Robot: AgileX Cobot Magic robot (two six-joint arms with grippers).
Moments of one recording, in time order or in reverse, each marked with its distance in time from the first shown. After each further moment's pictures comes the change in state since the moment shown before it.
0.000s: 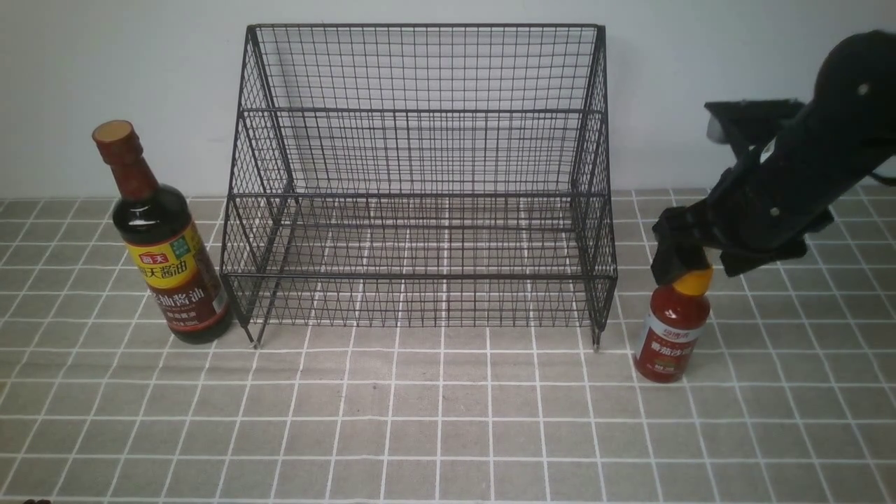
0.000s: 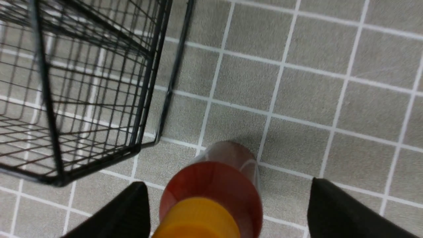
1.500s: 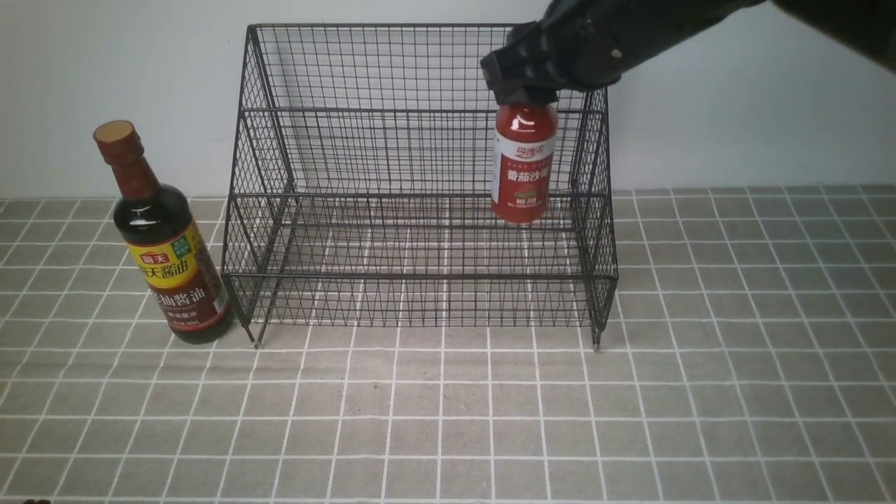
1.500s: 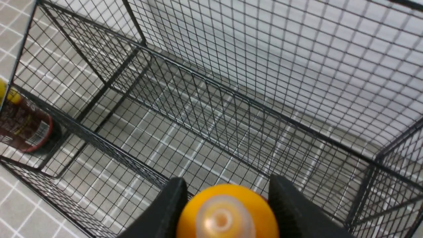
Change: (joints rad) right arm 0.296 0.065 -0.470 -0.060 -0.063 0.031; left arm 0.000 0.000 0.000 0.000 0.000 0.000
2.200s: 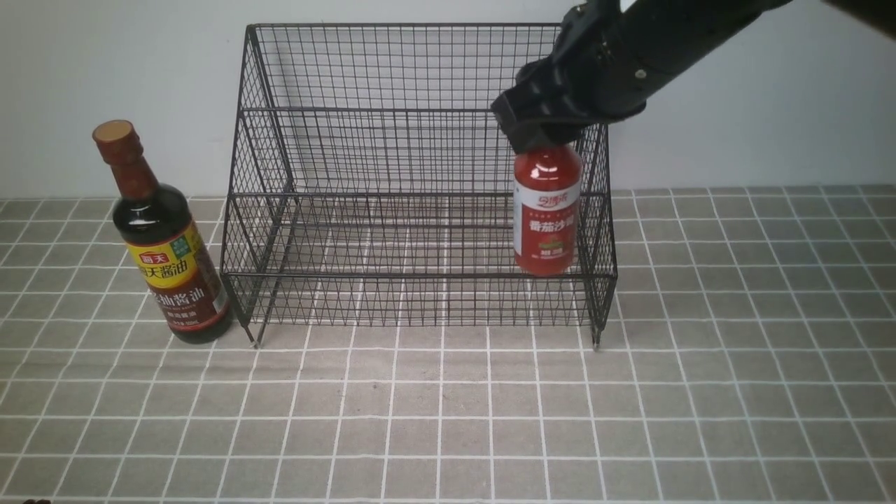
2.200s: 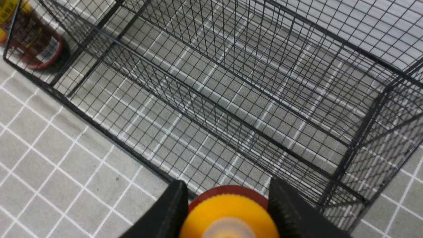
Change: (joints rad) right arm 0.042 -0.076 0.031 -0.037 0.153 0.026; left arm 0.000 0.000 0.000 0.000 0.000 0.000
